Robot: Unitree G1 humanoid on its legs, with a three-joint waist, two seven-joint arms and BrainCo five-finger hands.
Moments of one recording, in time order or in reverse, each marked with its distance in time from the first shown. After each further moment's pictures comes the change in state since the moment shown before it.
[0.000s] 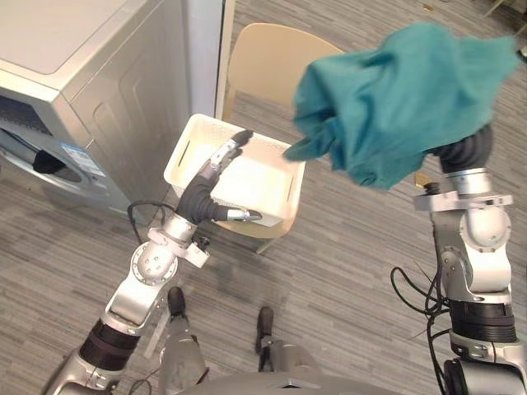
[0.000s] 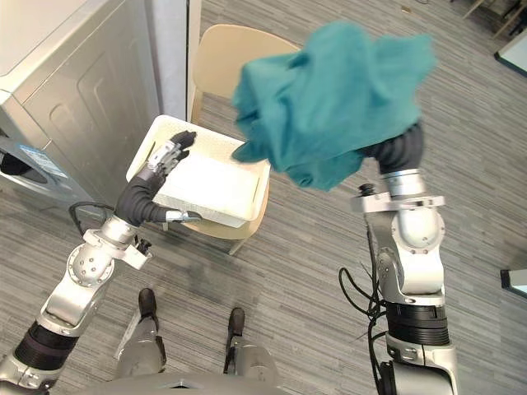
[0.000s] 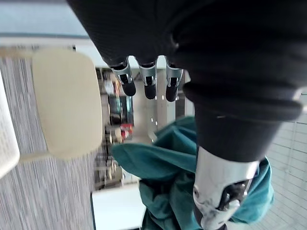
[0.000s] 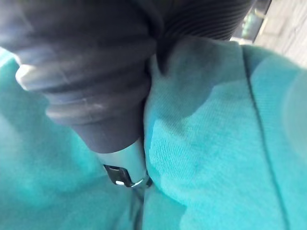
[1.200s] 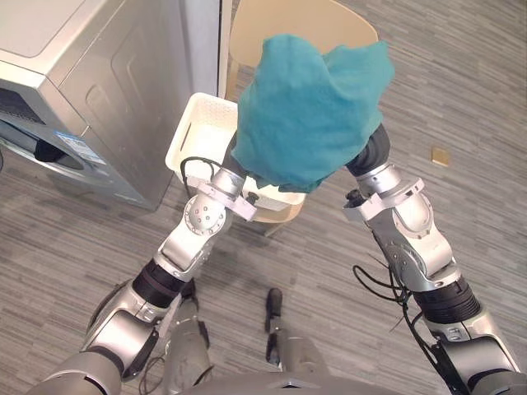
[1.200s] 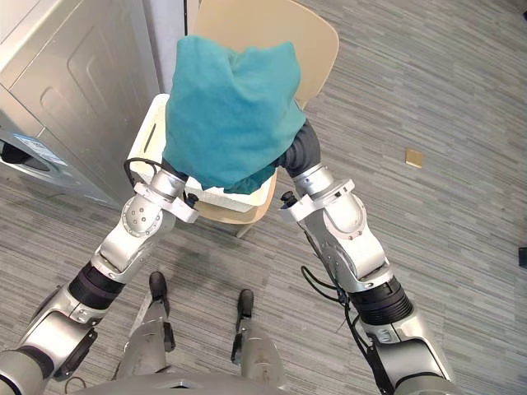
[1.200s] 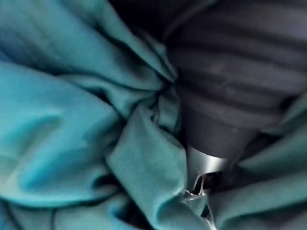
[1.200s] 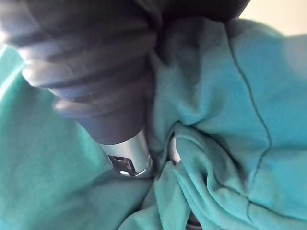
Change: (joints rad) left arm -0.370 -0.224 -0.128 0.250 -0.072 0.011 0.193; right arm -0.167 0.033 0.367 -0.041 0.143 0.018 0.006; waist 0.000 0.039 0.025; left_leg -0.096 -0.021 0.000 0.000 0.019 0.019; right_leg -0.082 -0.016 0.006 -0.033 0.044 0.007
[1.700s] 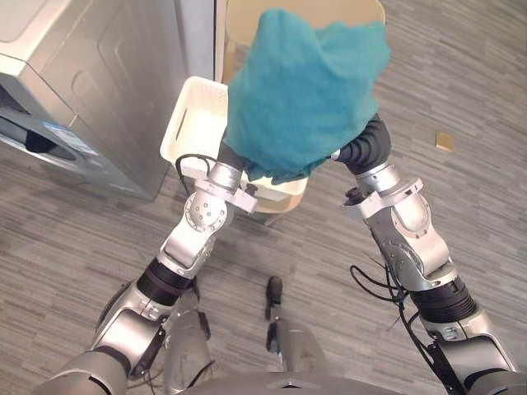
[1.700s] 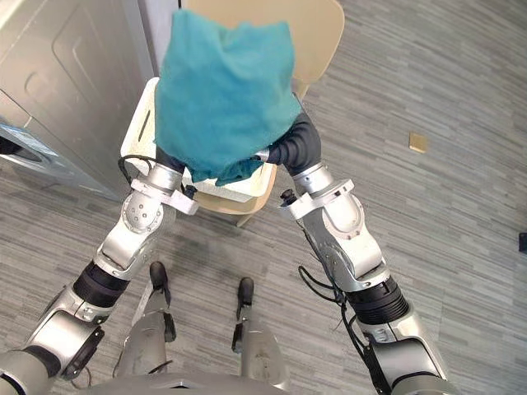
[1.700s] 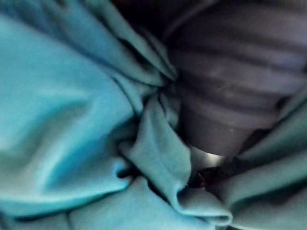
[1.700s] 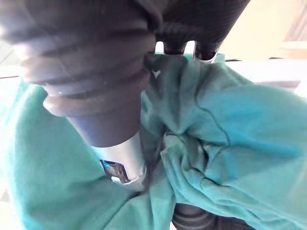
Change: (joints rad) left arm -0.020 -0.038 0.045 0.001 0.050 0.000 0.063; right arm 0.000 0.003 0.004 0.010 0.011 -0.005 -0.009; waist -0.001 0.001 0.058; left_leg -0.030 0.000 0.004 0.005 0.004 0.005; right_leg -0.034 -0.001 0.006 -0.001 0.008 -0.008
